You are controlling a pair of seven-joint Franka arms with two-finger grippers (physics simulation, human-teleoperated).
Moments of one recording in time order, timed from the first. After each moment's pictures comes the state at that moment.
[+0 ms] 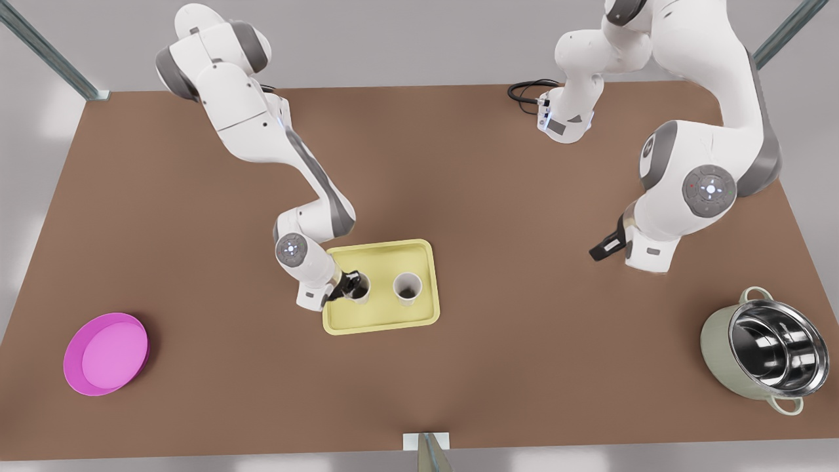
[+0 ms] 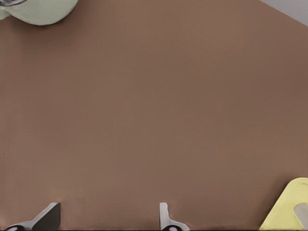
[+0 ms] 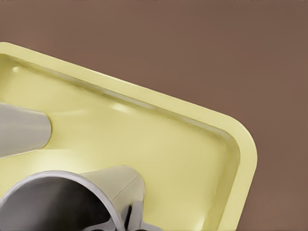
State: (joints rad) left arm -0.05 0.25 -0.17 -1.43 0.08 1.48 -0.74; right arm 0.43 0.60 0.03 -1.76 0.23 2.48 -0.15
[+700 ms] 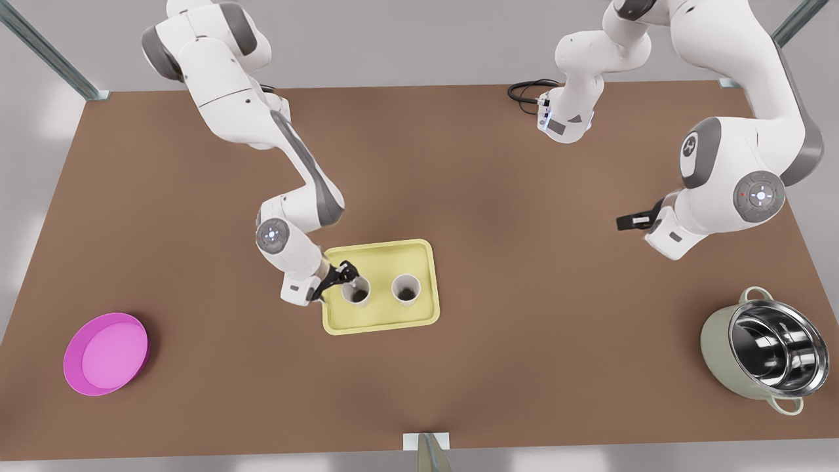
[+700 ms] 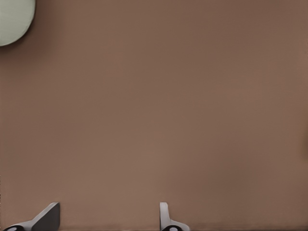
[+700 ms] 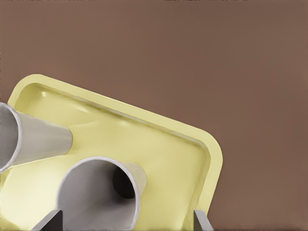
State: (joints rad) left arm 0.05 0.23 -0.16 -1.46 0.05 1.36 -0.19; right arm 0.40 0.47 0.02 -1.79 0.22 2.41 -0.16
